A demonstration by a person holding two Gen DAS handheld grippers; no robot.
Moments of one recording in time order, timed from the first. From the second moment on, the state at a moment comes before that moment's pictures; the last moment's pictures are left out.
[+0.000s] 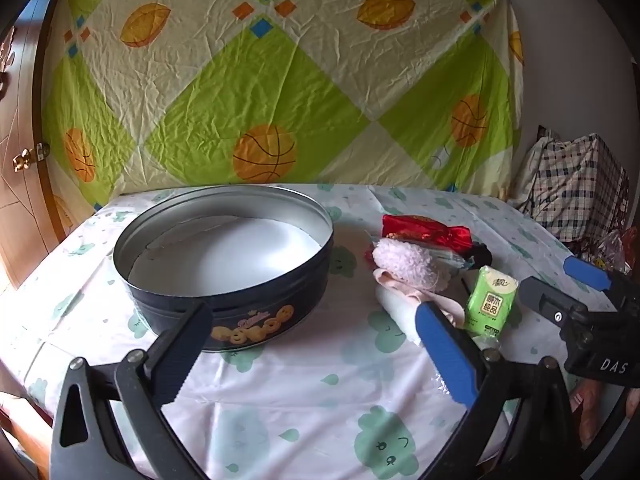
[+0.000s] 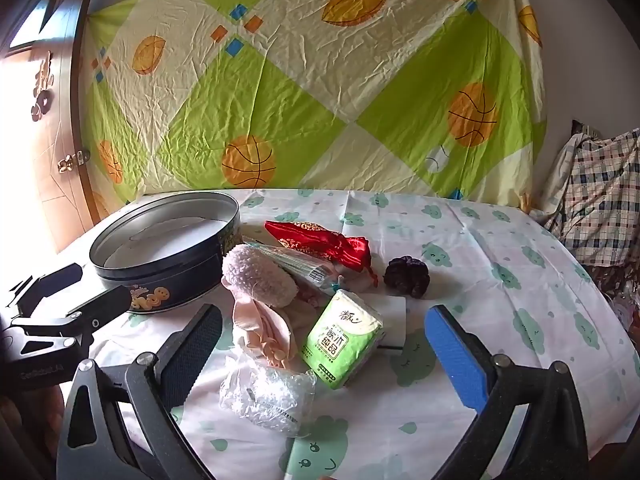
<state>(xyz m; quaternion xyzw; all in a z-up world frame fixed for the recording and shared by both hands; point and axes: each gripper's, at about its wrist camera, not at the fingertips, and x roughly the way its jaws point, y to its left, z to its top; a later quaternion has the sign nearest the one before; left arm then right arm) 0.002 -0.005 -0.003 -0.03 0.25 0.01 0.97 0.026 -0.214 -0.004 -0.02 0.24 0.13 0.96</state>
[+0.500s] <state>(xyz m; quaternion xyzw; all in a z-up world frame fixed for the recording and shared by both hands) 0.002 -0.003 -0.005 -0.03 0.25 0.01 0.97 0.026 -0.213 -0.012 -0.01 0.24 0.13 0.96</state>
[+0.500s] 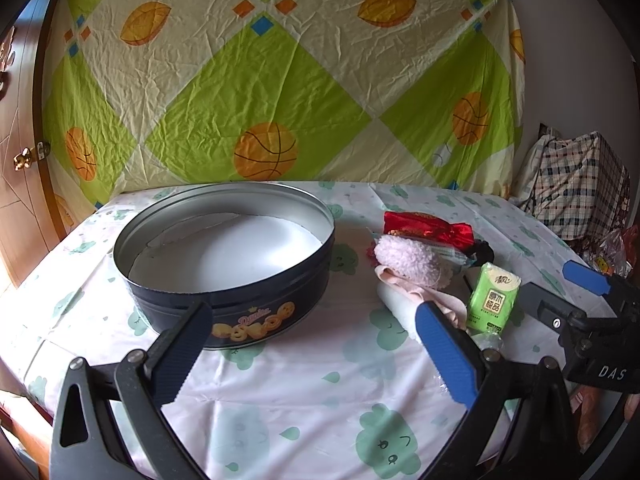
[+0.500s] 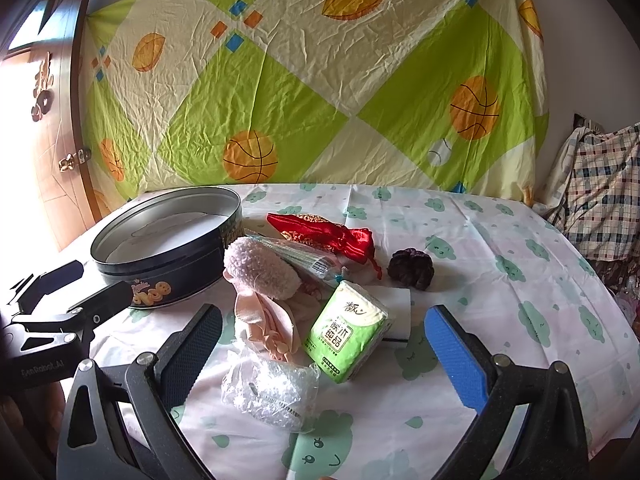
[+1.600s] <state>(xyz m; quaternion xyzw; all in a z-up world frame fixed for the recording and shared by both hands) 0.003 -0.003 -0.007 -0.03 0.25 0.02 0.97 0.026 -0.218 -0.018 0.00 0.25 0.13 0.96</state>
